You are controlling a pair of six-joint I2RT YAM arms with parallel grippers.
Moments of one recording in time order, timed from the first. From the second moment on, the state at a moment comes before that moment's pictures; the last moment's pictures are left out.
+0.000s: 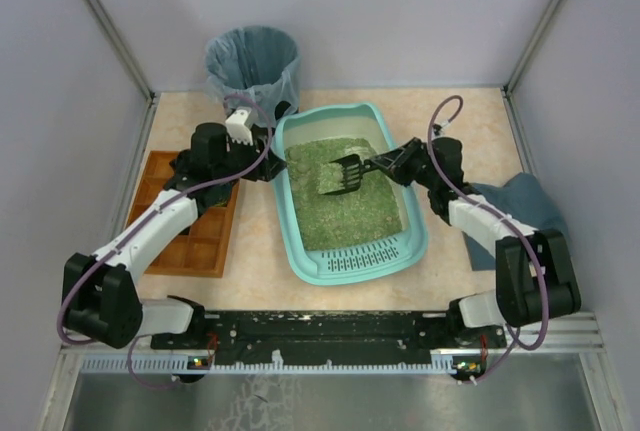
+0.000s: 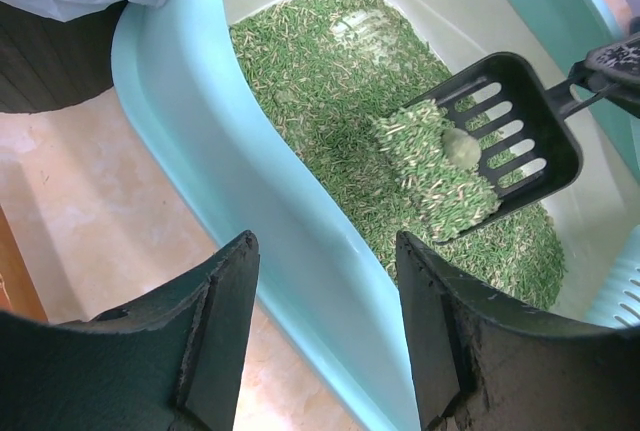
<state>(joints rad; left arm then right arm) -0.35 1.31 0.93 -0.04 0.31 -0.24 0.24 1.40 0.72 0.30 -0.37 1.07</state>
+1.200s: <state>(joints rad) -0.35 1.30 0.92 -0.02 0.30 -0.24 0.07 1.25 0.54 0.47 -0.51 1.23</state>
